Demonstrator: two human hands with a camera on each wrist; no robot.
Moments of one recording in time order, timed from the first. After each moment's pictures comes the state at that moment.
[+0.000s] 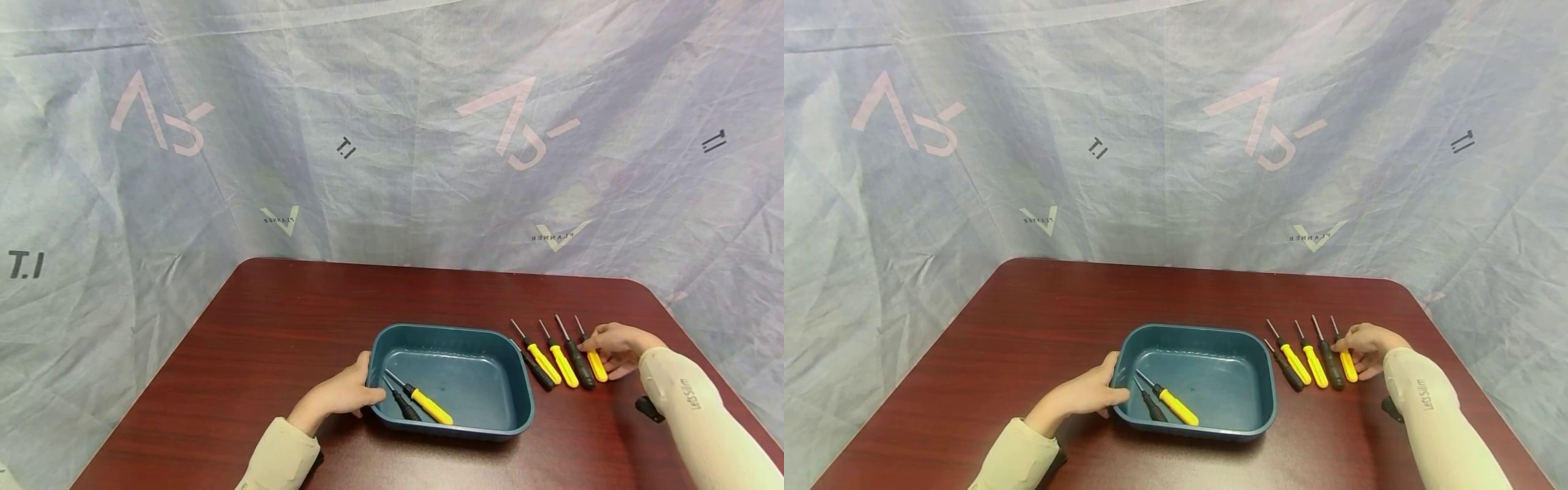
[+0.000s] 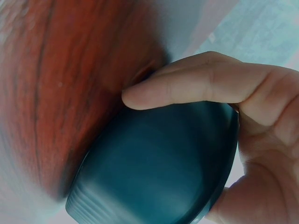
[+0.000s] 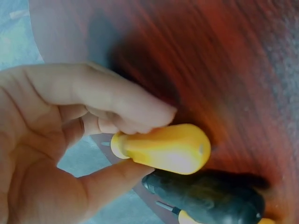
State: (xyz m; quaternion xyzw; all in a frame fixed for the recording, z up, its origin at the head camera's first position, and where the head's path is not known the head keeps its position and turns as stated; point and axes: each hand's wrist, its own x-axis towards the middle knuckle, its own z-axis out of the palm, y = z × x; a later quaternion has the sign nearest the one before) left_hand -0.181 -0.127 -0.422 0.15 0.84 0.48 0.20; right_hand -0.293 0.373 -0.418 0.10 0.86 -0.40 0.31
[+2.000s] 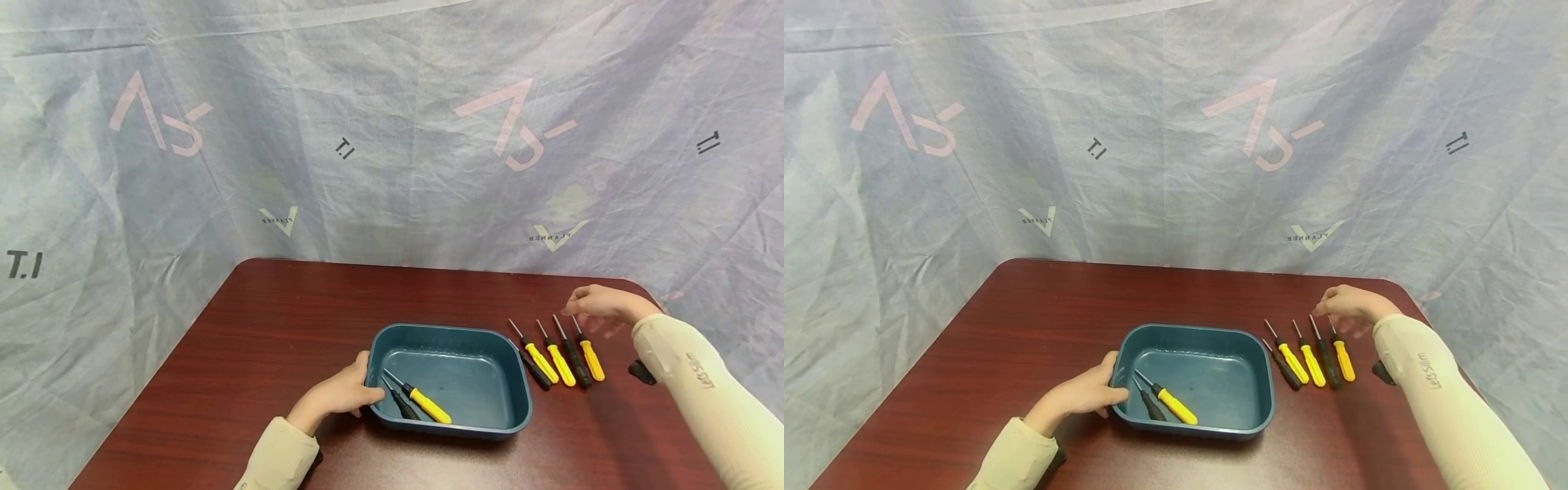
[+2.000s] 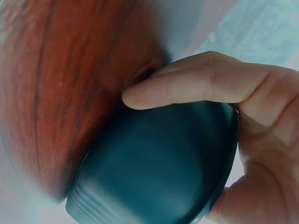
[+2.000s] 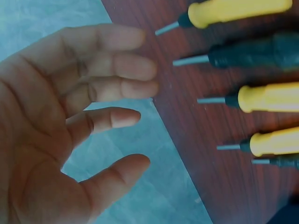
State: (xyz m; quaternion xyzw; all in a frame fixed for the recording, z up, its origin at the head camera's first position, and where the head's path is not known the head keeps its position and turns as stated) left_hand -0.182 -0.127 -0.425 0.15 0.84 0.47 0.20; right_hand -0.304 0.328 -0.338 -0.04 0.91 -0.30 0.29
